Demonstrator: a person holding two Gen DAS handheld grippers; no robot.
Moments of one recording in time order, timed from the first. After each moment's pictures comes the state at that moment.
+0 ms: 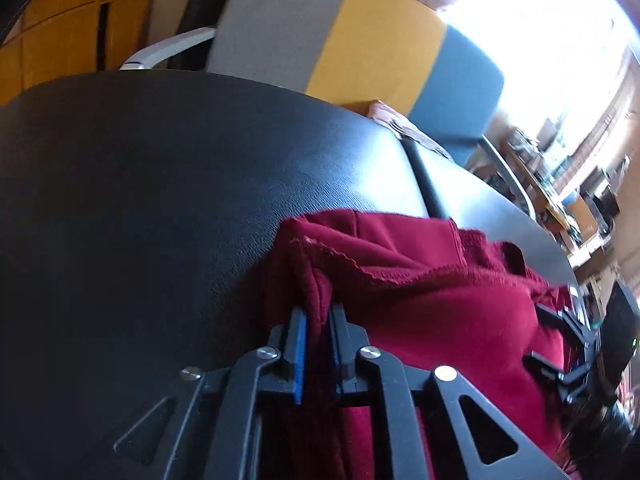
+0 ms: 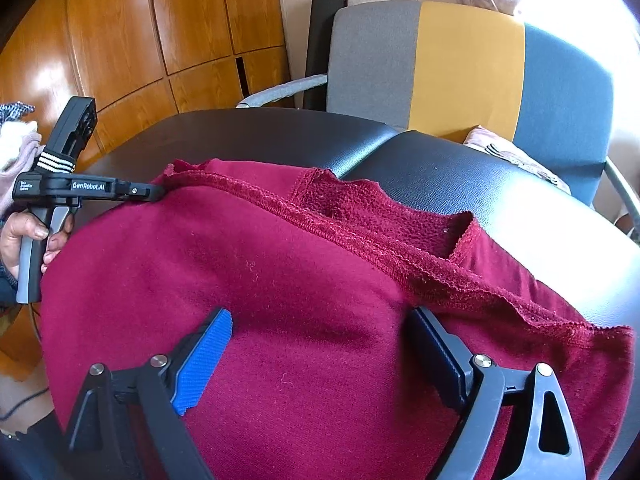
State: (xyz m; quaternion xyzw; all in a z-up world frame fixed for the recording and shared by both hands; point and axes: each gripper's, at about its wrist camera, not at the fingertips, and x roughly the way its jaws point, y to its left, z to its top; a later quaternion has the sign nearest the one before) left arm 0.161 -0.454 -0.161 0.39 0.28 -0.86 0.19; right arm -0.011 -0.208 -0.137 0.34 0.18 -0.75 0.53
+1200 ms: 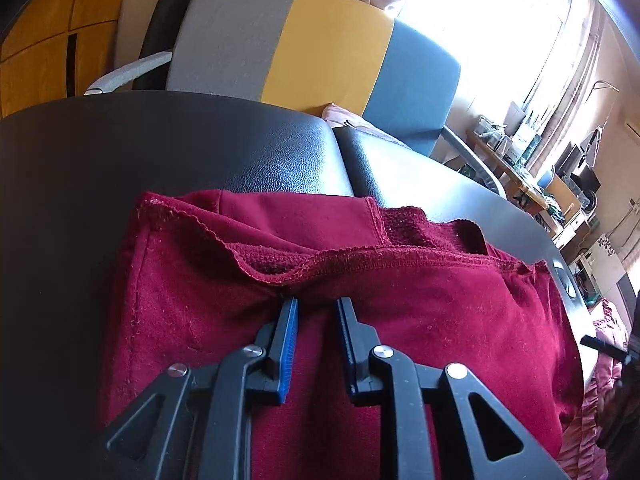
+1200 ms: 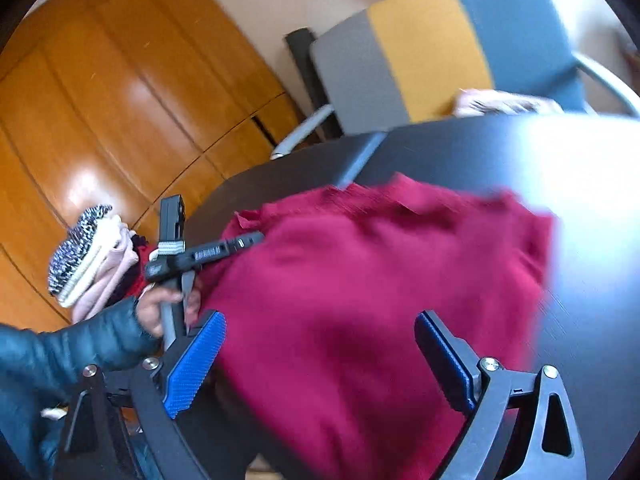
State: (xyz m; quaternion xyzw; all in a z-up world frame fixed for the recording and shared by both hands) left arm 0.145 -0.387 -0.170 0.36 0.24 -0.89 0.14; right arm -0.020 -0.014 -0.097 0.42 -0.03 -0.70 0.57
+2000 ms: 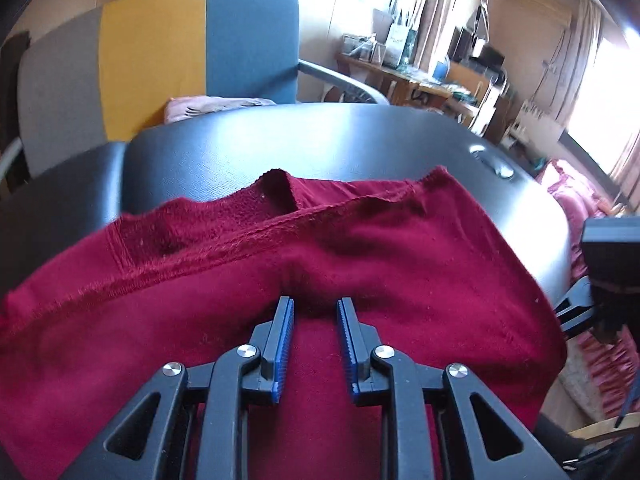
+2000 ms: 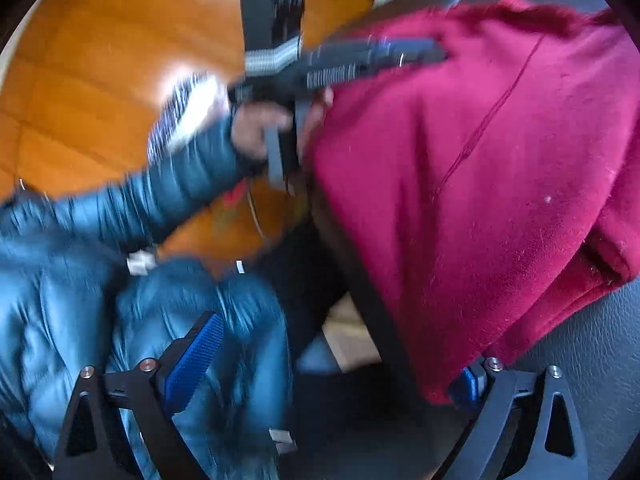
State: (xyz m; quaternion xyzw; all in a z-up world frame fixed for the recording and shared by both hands) left arm 0.057 -0.243 -0.157 0.42 0.08 -0.90 -0.07; right arm 0.002 -0.027 -0.160 0.56 0.07 -0.39 0.72
